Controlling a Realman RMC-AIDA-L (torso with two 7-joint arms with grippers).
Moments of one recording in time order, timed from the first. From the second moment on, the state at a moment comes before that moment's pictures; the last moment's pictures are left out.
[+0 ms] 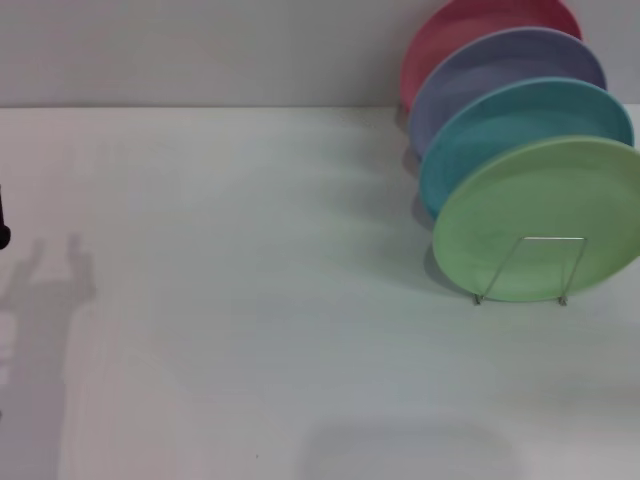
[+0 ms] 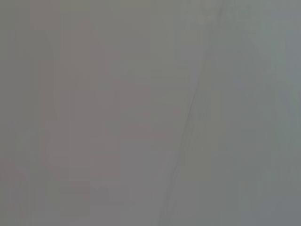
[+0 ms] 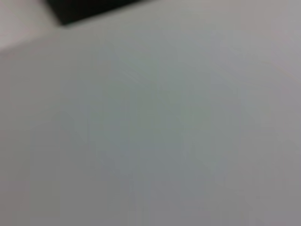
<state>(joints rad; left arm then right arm) -0.17 -2.07 -0.64 -0.55 1.97 1.45 -0.05 0.40 2.03 -0.04 -0.49 -1.33 -1.87 0.80</state>
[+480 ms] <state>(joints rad) -0.26 -2.06 -0.66 -0.26 2.00 1.53 -0.17 0.28 2.07 0.09 -0.27 -1.12 -1.55 0.86</state>
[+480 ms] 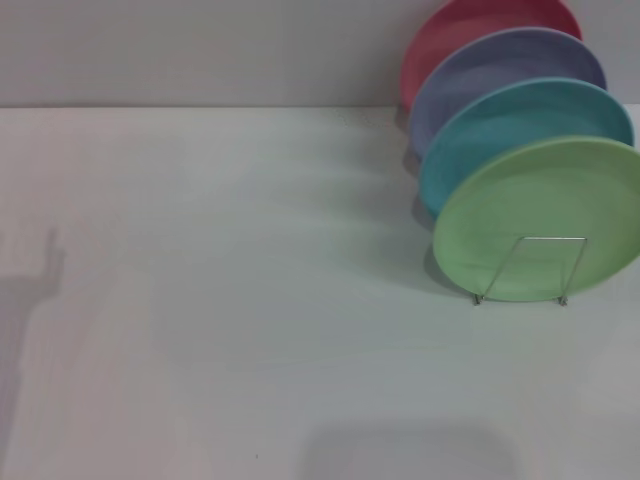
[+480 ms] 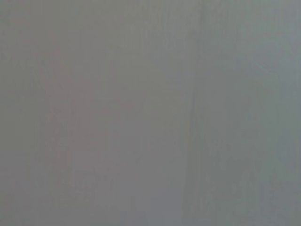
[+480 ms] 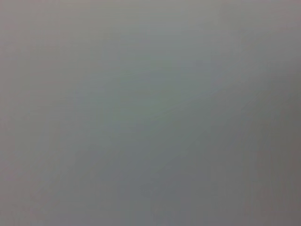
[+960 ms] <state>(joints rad) -0.26 -2.06 -0.69 -0.16 2.00 1.57 -0.17 0.35 2.08 0.22 -0.10 -1.08 -1.52 0.64</state>
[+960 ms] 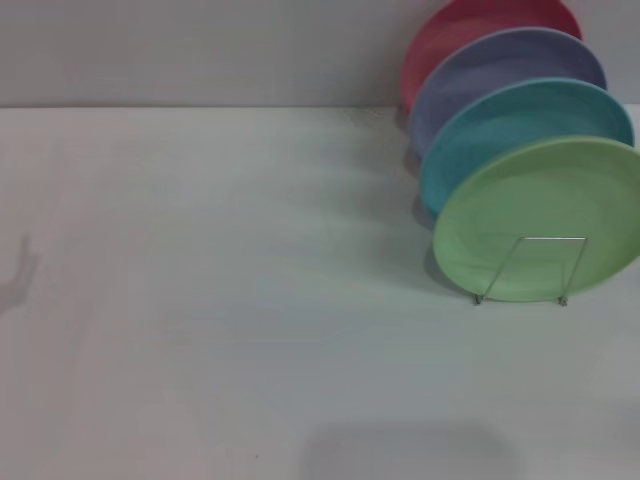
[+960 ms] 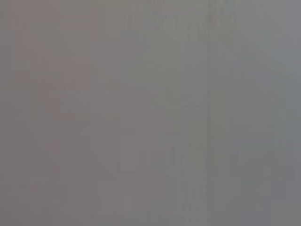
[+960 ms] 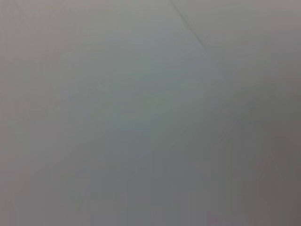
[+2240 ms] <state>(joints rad) -0.32 -2.06 -0.71 -0.12 2.05 1.55 -0.17 0.40 2.08 0.25 -0.04 -1.14 -1.47 0.46</state>
